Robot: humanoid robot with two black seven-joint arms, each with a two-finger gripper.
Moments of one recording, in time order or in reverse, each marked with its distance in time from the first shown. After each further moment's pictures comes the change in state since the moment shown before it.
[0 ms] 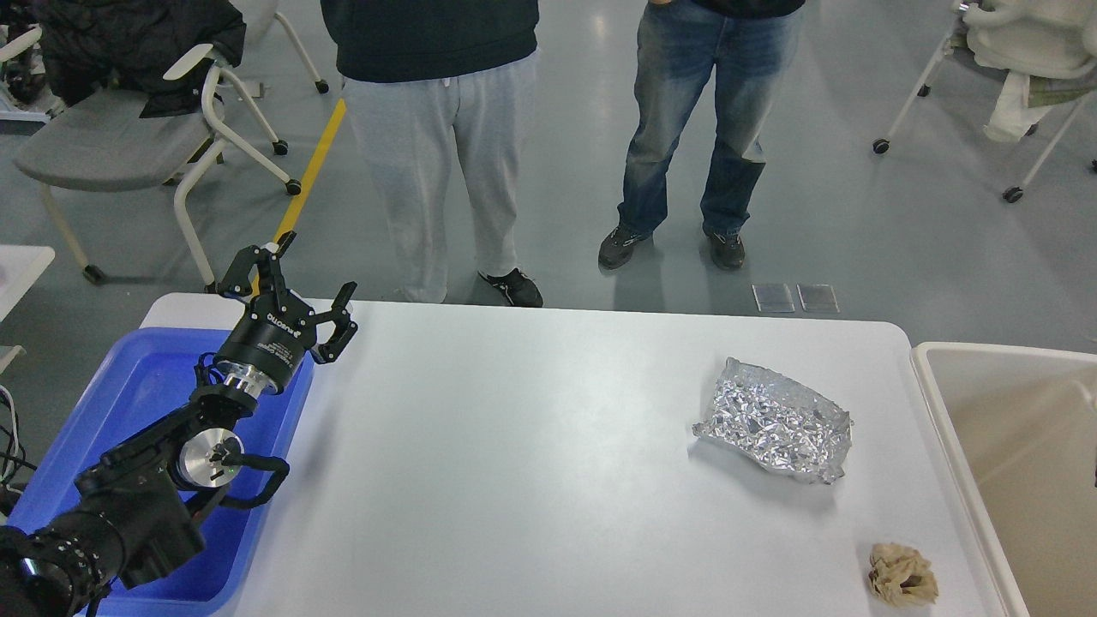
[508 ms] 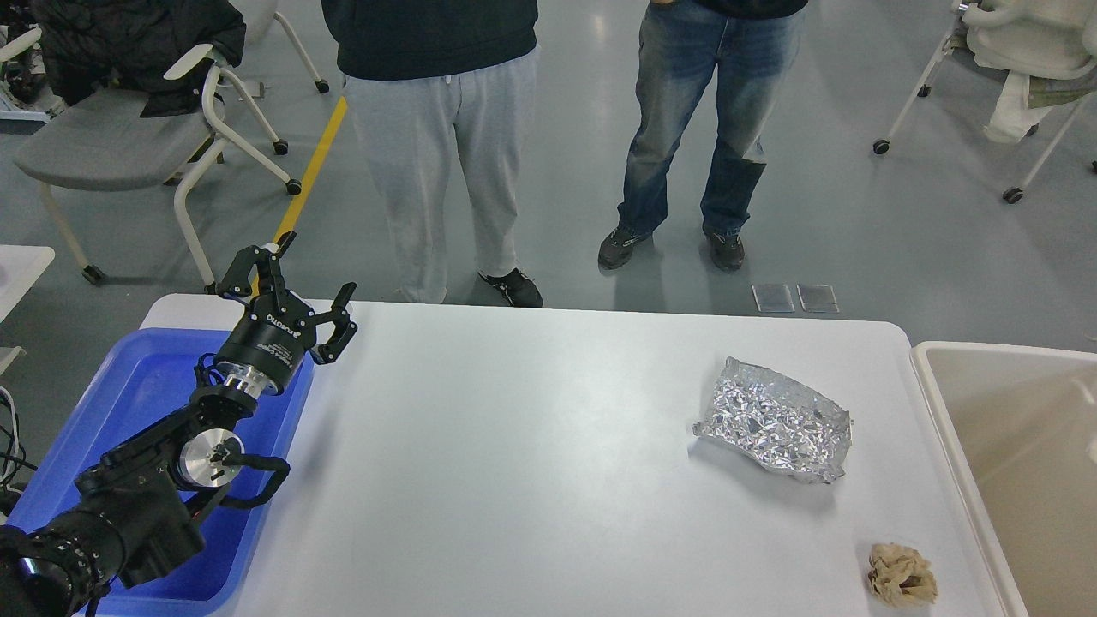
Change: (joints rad) left arm 0.000 0.000 0.000 0.000 0.000 0.000 0.000; right arm -0.102 0.032 0.104 -0.126 -0.094 0.193 -0.055
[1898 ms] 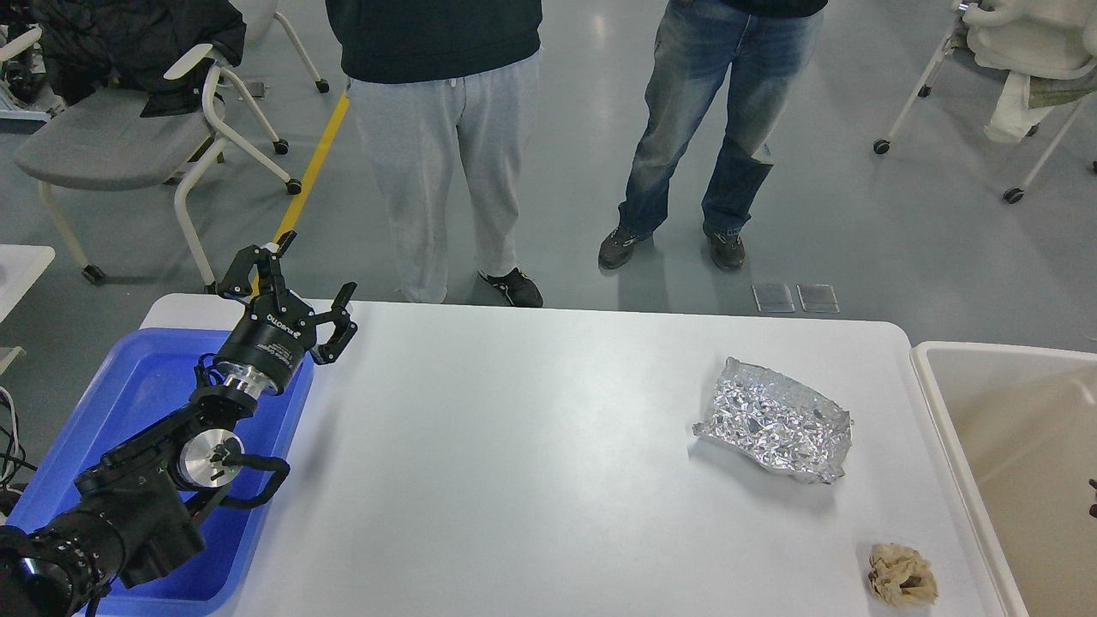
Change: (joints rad) left arm 0.000 0.000 0.000 0.000 0.000 0.000 0.000; right arm 0.043 0.000 0.018 -0.030 -0.040 0.048 0.000
